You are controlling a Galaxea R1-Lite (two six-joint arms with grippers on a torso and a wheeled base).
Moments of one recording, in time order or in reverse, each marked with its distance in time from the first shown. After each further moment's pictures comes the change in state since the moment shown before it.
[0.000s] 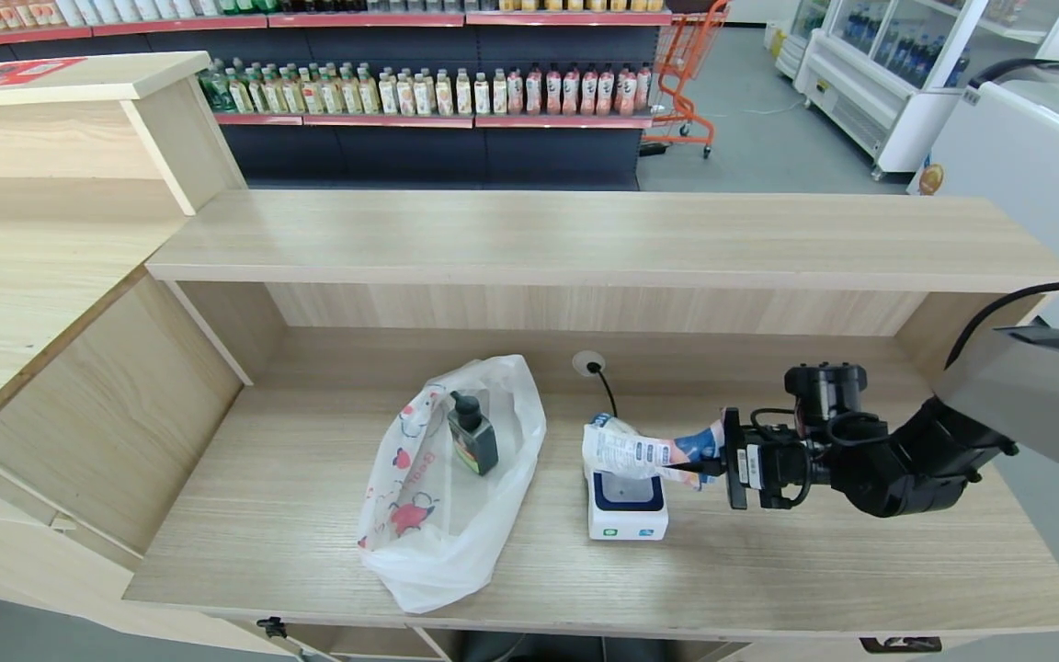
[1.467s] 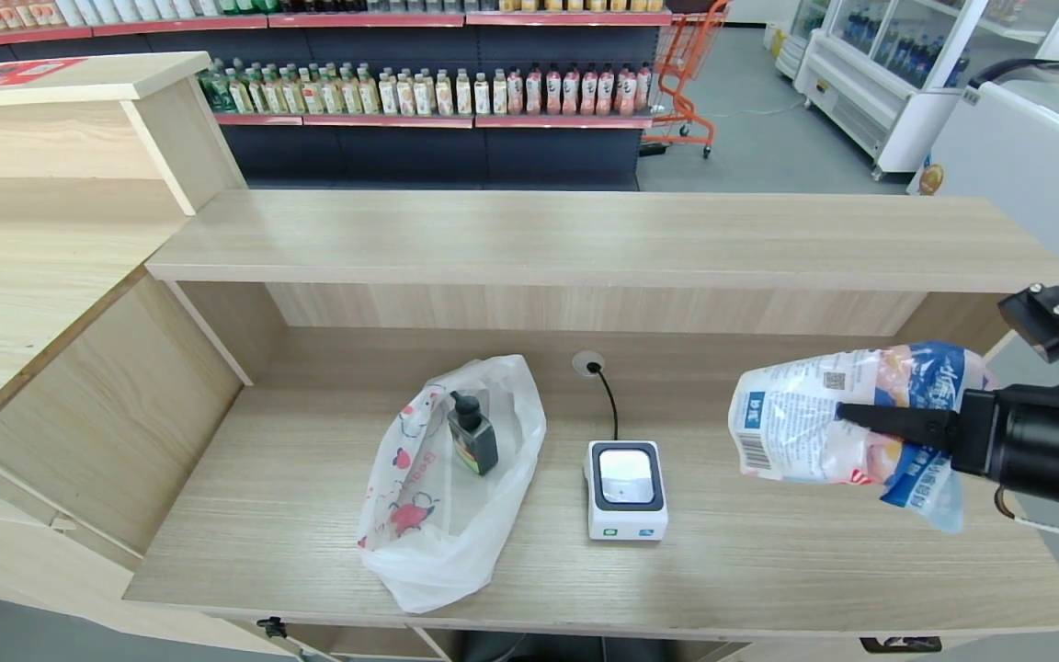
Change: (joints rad) left arm 0.000 0.000 0.000 0.000 0.000 0.002; right arm -0.068 -0.965 0.405 0.403 -0.573 1.778
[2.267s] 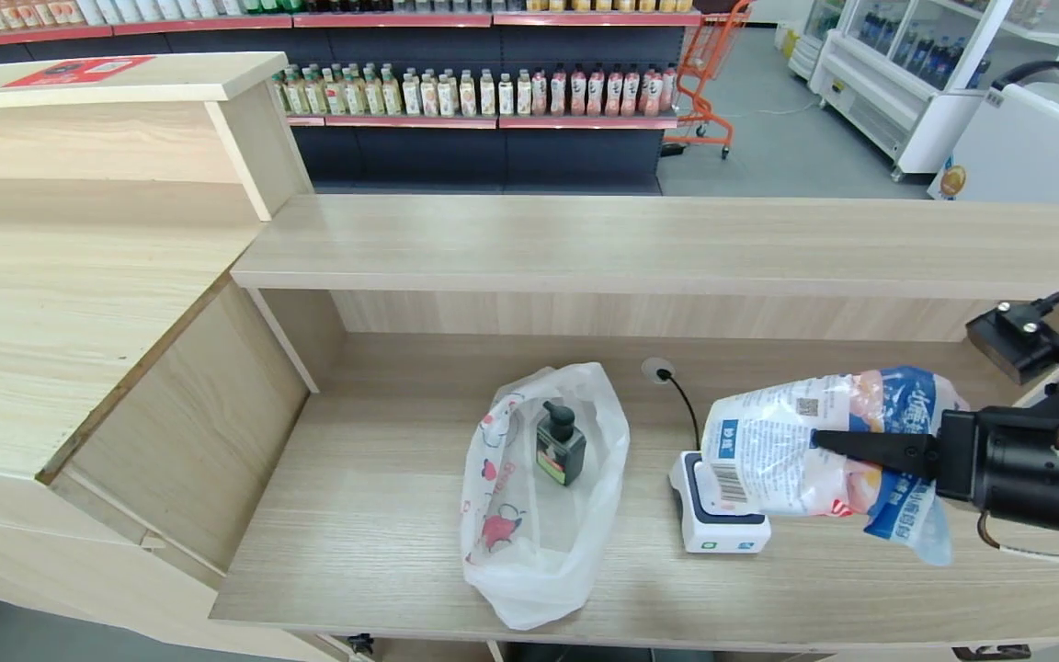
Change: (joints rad) left arm 0.000 0.000 0.000 0.000 0.000 0.000; right arm 0.116 -0.001 -0.001 0.056 -0.037 0.081
